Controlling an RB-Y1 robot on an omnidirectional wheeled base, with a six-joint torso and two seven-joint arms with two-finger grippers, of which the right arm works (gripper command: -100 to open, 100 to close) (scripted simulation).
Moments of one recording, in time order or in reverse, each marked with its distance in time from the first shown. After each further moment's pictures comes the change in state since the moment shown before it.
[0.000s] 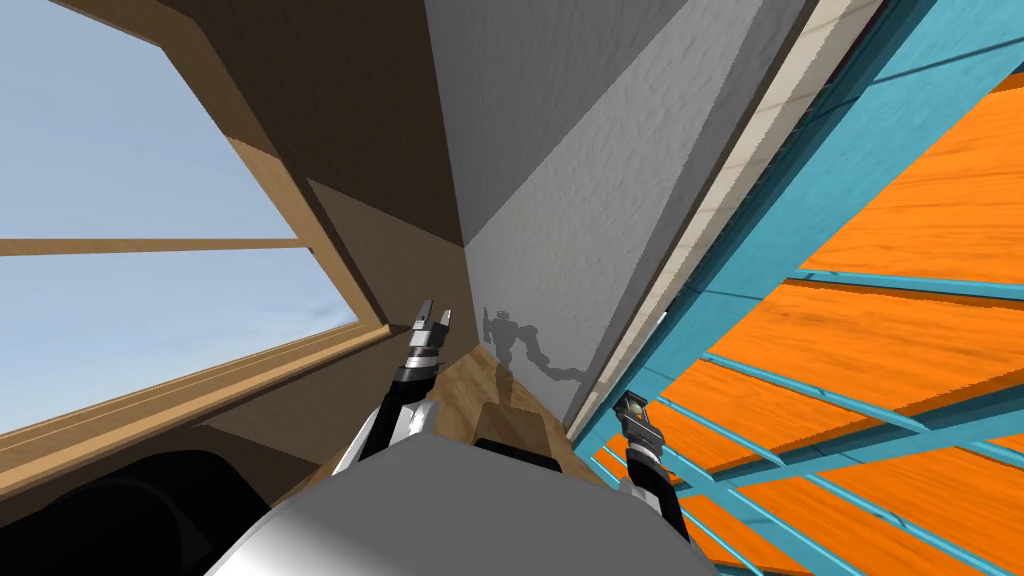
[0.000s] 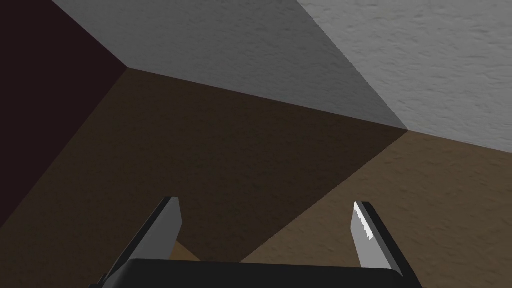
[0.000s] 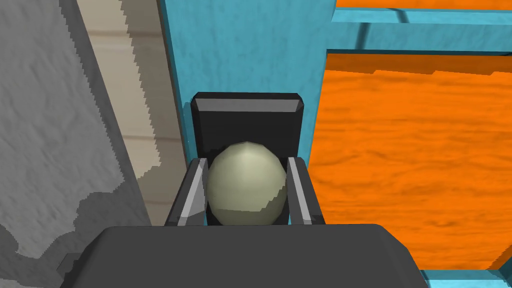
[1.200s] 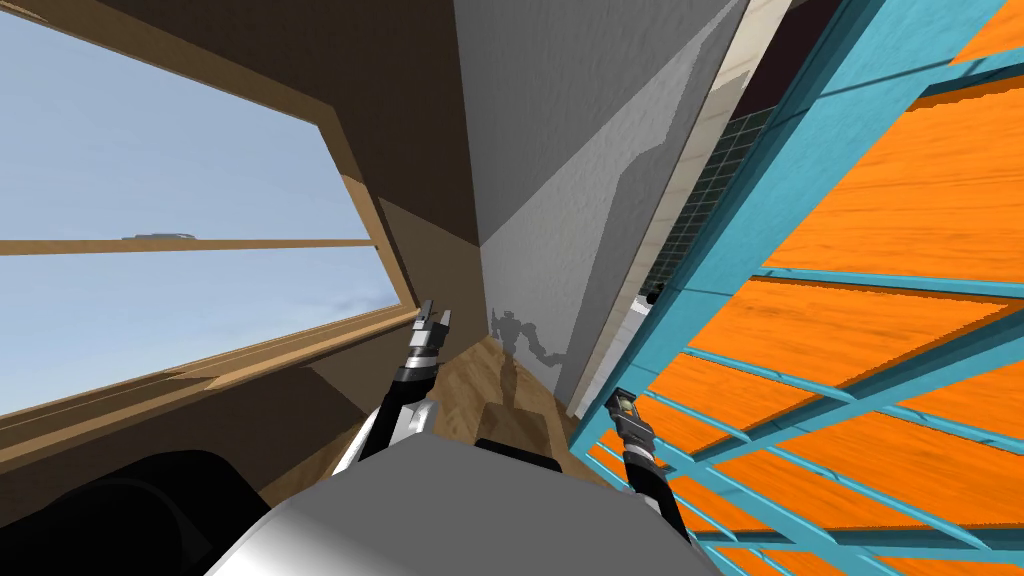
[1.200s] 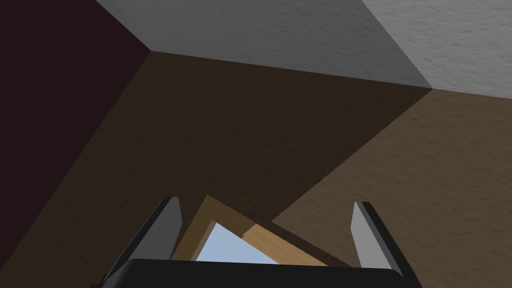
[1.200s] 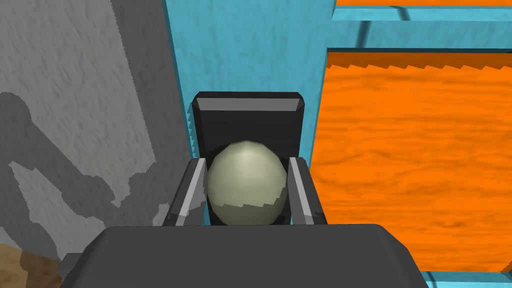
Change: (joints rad) arm 0.028 -0.038 0.100 -0.037 0.048 0.000 -0.077
